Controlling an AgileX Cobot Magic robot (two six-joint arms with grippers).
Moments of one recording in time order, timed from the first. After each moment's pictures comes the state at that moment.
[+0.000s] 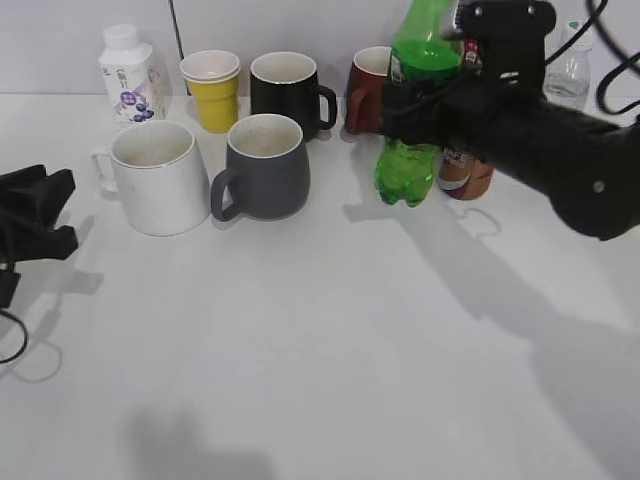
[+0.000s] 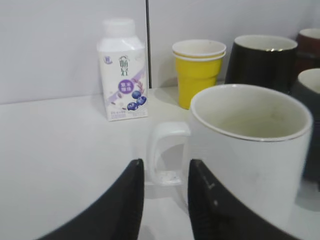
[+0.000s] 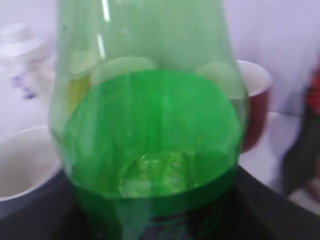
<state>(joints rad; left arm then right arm) -0.16 1.70 -0.29 0.14 -1.21 -0.06 0.49 1.77 -0.83 0.09 -0.66 0.04</state>
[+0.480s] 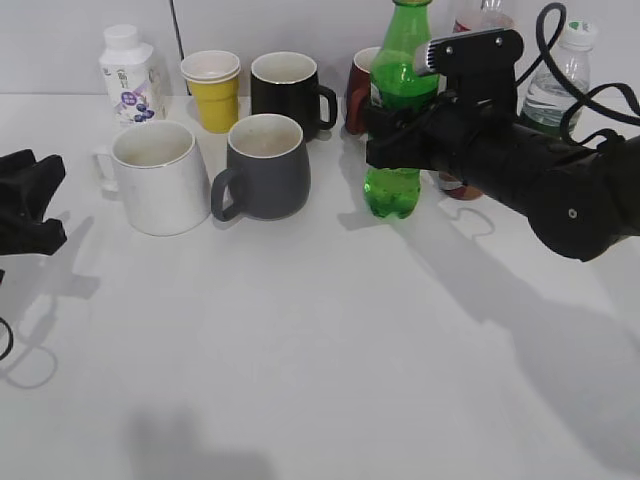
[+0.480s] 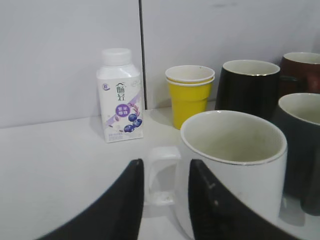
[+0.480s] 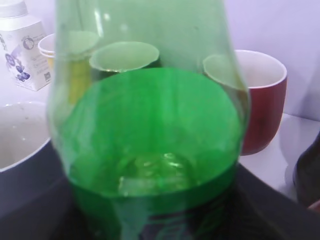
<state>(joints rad) -0.16 1.61 -0.25 0.16 -1.21 -0.06 0.49 1.86 -0.83 -0.01 -0.76 0.03</state>
